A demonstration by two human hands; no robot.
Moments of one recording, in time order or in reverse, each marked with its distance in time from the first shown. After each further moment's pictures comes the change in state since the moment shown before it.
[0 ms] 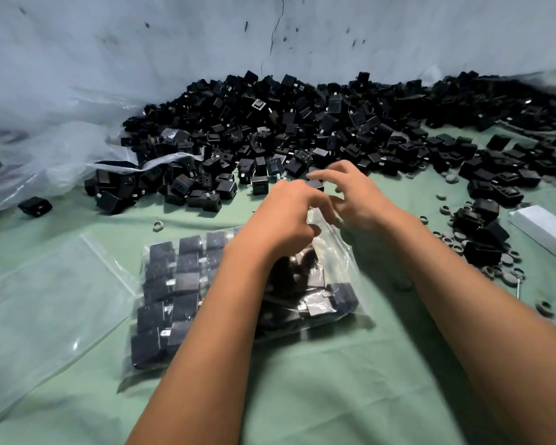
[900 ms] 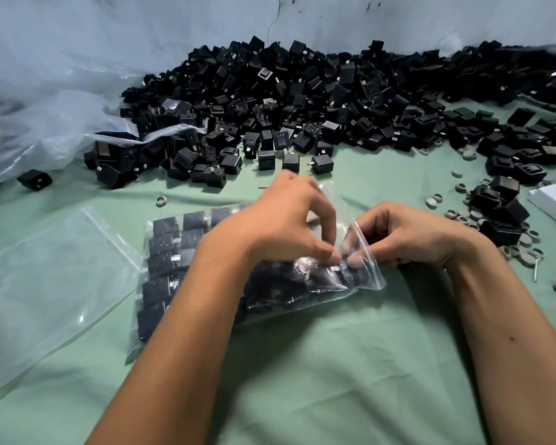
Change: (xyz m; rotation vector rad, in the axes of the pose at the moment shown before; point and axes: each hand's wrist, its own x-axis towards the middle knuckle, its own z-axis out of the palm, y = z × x) left_hand -0.042 0.003 -0.018 -0.032 -0.238 0.017; right_hand -0.087 0.007 -0.015 0.659 -0.671 0.031
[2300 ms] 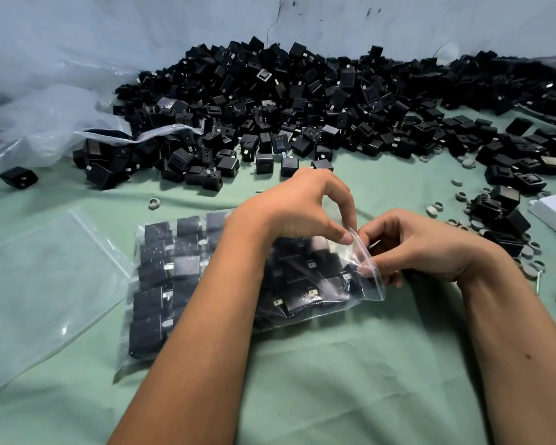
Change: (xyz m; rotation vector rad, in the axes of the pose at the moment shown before) left_hand 0.052 -0.016 0.006 -0.205 -0.026 0.080; right_hand -0.006 -0.001 -0.001 0.109 0.048 0.020
